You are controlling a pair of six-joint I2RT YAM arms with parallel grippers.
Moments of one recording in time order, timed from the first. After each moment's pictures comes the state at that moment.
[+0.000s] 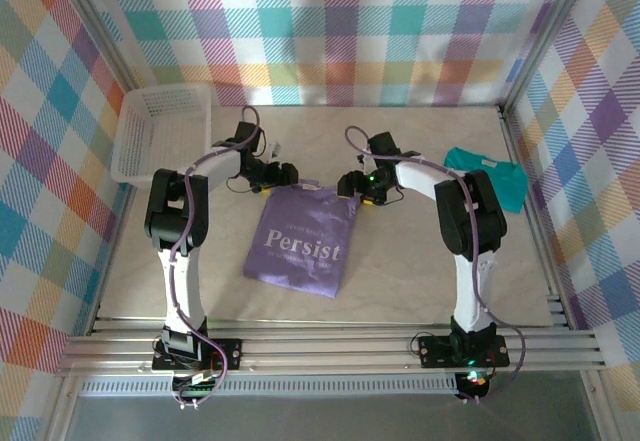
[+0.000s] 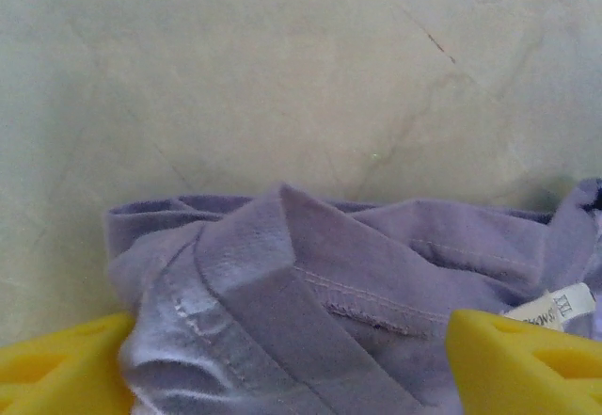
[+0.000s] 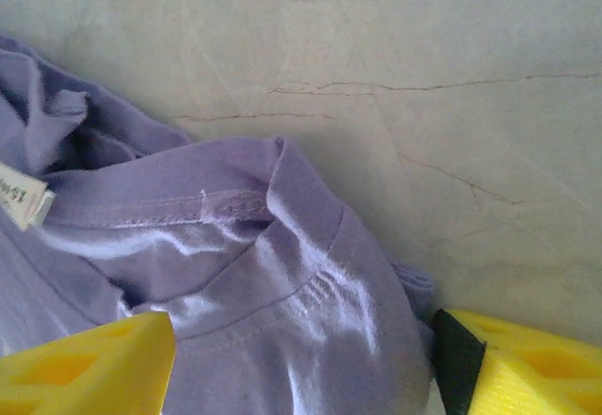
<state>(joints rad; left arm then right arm) -0.21 2.13 1.55 -0.59 0.48 -0.25 0.41 2.08 1.43 -0.49 -0.45 0.46</state>
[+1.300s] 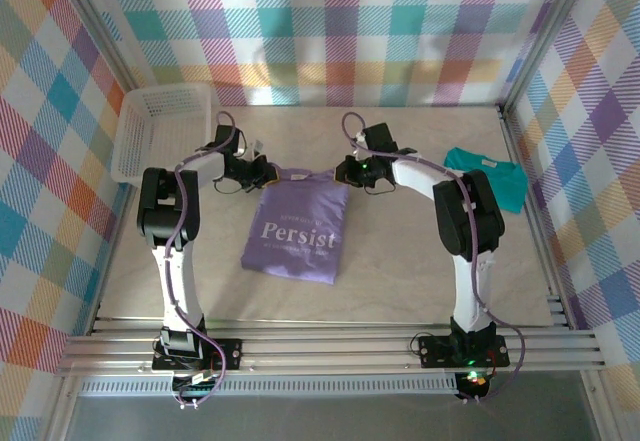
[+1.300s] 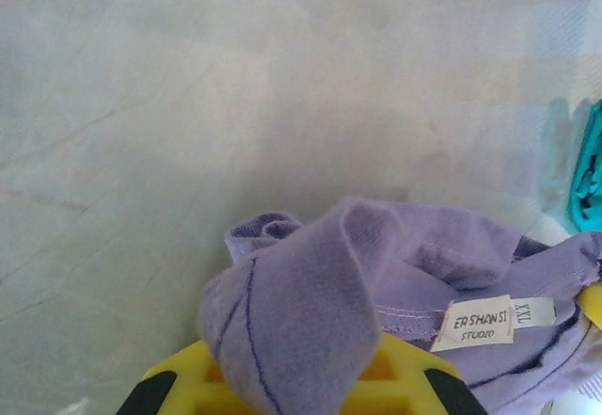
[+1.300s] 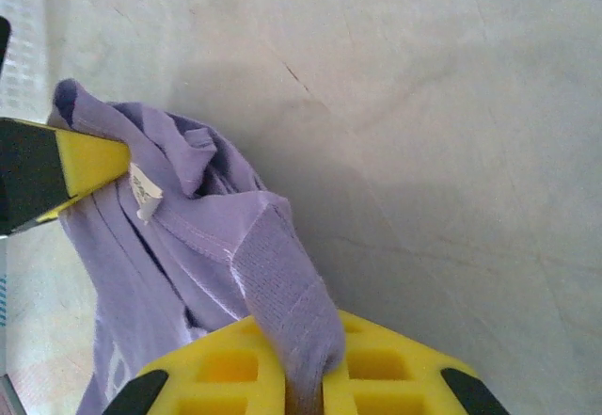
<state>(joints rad) -0.09 2.15 1.49 -0.42 0.68 -0.44 0.41 2.07 1.46 -0.28 -0.49 0.54</state>
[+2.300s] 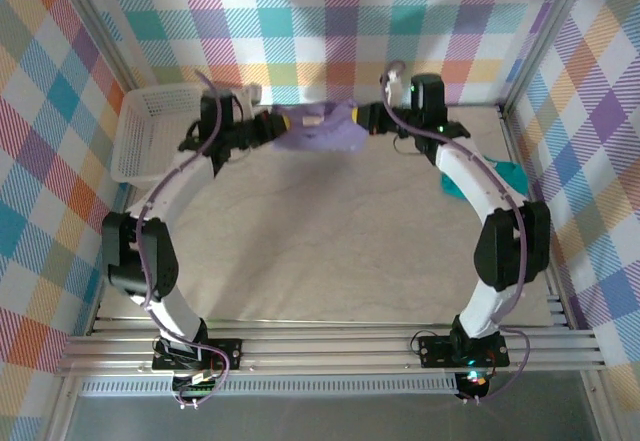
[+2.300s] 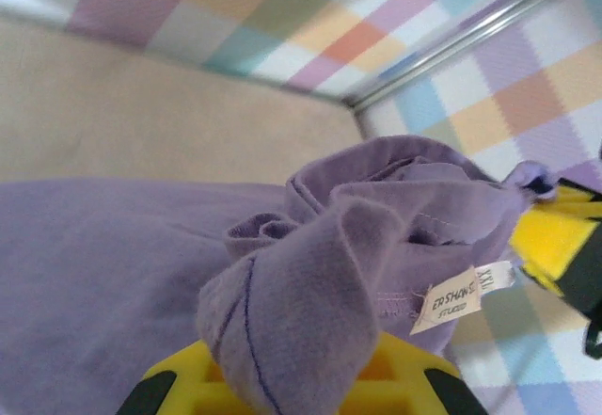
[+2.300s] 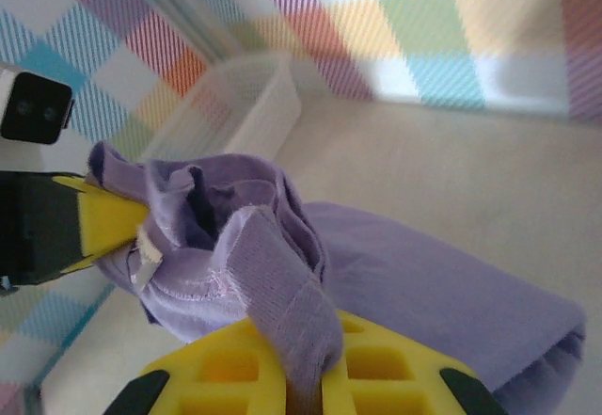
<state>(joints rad) -0.23 1.66 1.34 -0.16 0.62 -0.59 0.30 1.72 1.47 -0.20 -0.63 0.32</state>
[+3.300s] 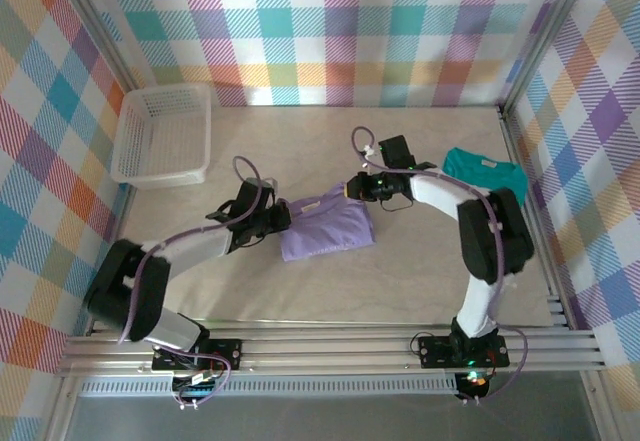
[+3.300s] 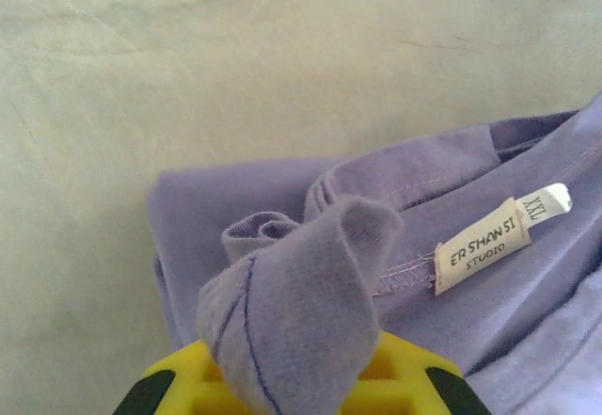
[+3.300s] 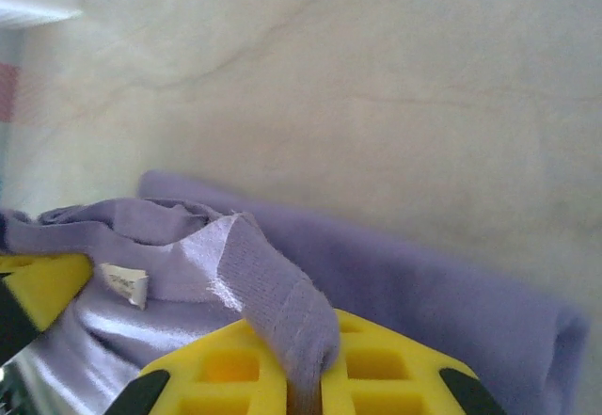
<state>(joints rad) -0.47 1.52 0.77 -0.08 0.08 -0.59 0.39 1.89 1.24 -0.30 -0.54 0.35</state>
